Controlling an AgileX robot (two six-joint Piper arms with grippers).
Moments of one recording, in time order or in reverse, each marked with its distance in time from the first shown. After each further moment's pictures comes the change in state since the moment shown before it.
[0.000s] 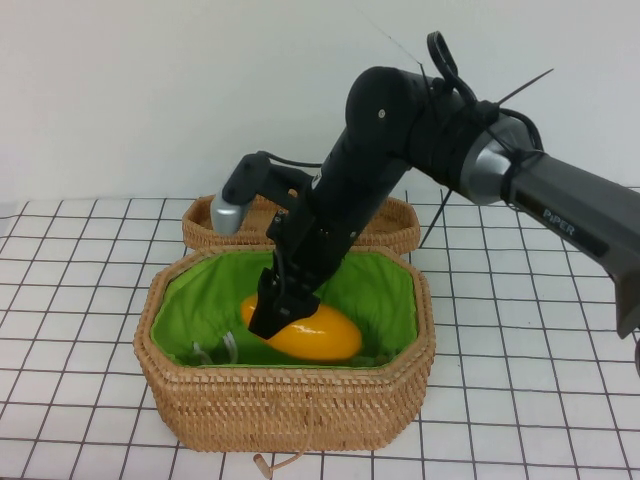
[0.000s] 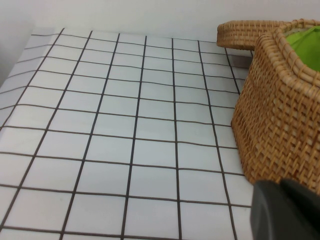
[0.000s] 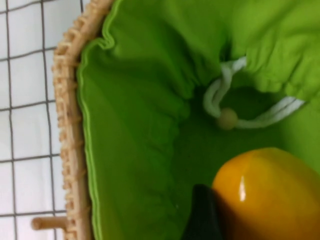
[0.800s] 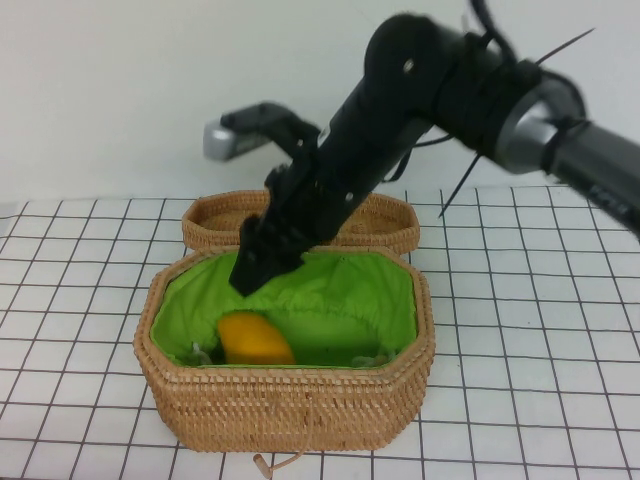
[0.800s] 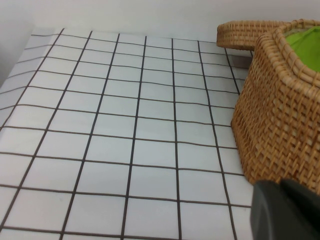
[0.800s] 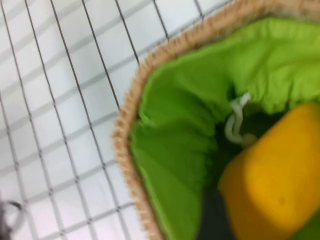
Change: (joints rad) right arm 0.000 -0.096 0.000 0.053 0.000 0.345; left arm 0.000 0.000 0.000 0.000 0.000 0.000
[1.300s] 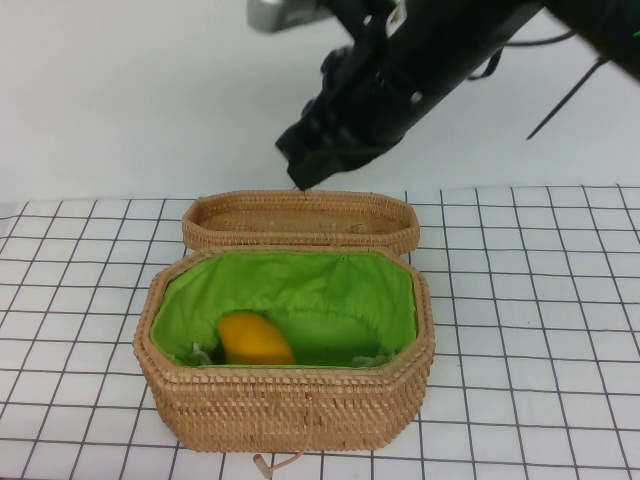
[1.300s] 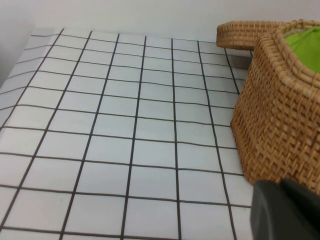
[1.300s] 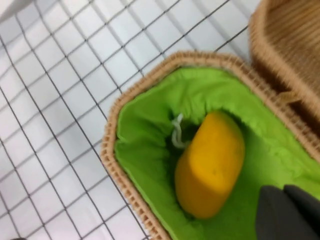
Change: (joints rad) right arm -0.002 -0.239 0.001 -0.215 0.004 0.260; left arm 0.000 0.000 0.000 0.000 0.000 0.000
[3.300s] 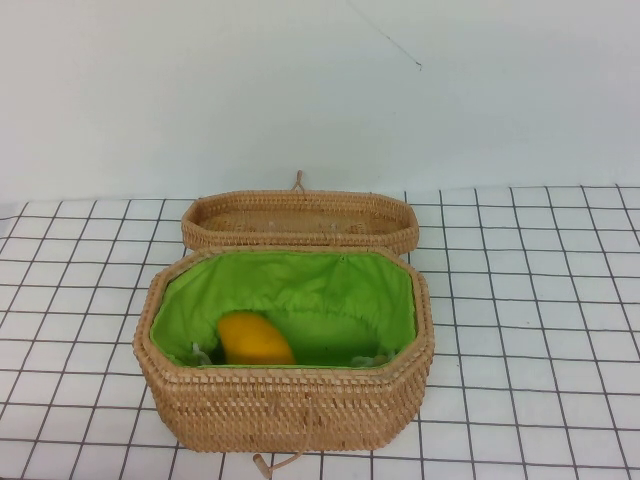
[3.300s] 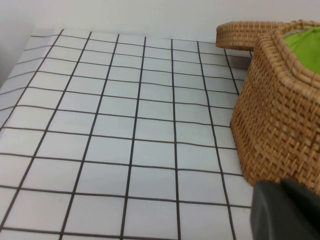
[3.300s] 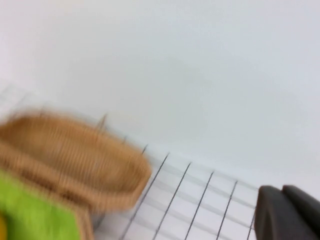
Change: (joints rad) right arm -0.281 -0.844 0.847 -0.424 -0.598 0.182; left arm 0.000 0.000 0.000 0.000 0.000 0.000
